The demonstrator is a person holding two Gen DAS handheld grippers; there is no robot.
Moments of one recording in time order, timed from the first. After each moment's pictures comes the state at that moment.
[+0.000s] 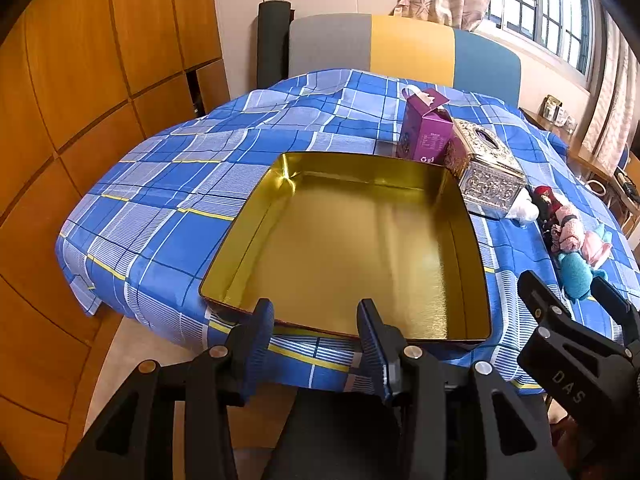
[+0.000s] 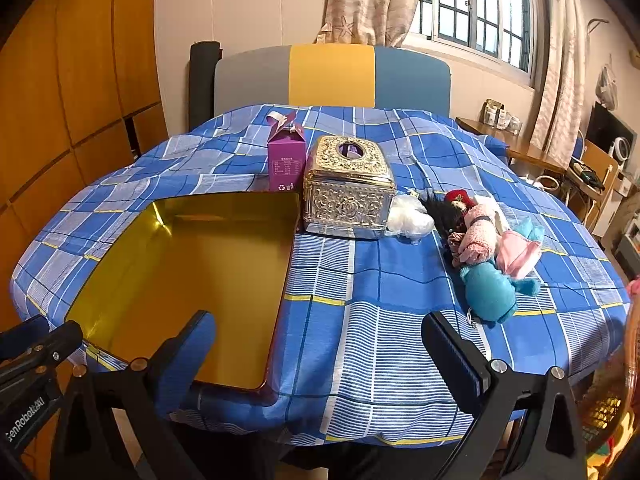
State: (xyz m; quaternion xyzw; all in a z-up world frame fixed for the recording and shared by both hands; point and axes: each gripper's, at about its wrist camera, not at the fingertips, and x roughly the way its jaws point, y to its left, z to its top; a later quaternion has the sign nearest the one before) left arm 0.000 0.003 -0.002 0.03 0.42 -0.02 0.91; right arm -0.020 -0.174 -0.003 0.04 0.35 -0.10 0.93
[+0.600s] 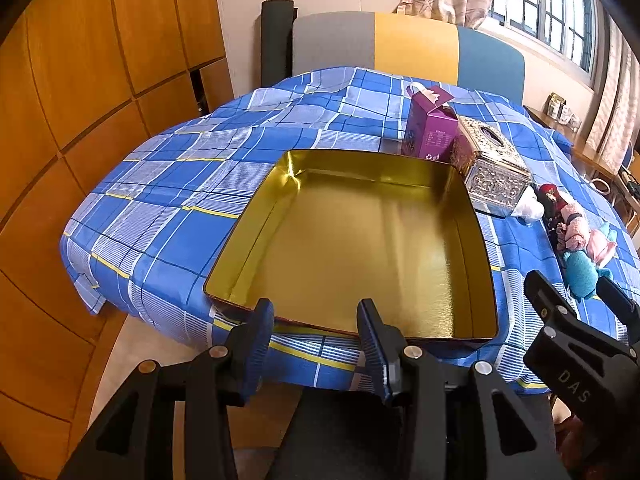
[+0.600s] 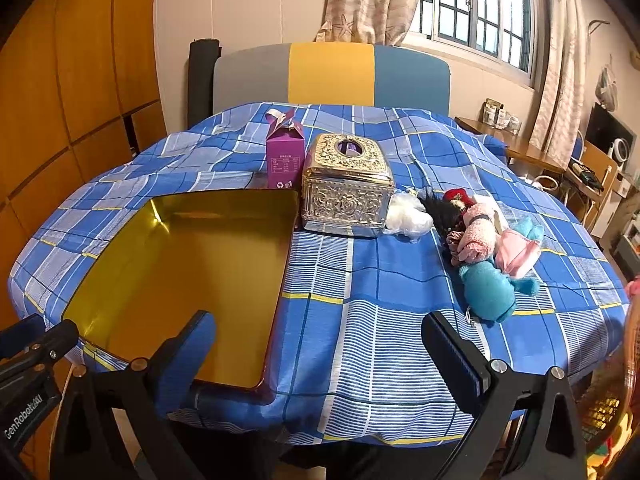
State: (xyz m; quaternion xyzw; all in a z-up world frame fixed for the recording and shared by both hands) left arm 0.000 0.003 -0.003 0.04 0.42 -0.01 0.91; right arm -0.021 -0.176 -0.006 0.04 0.35 -0.11 0.93
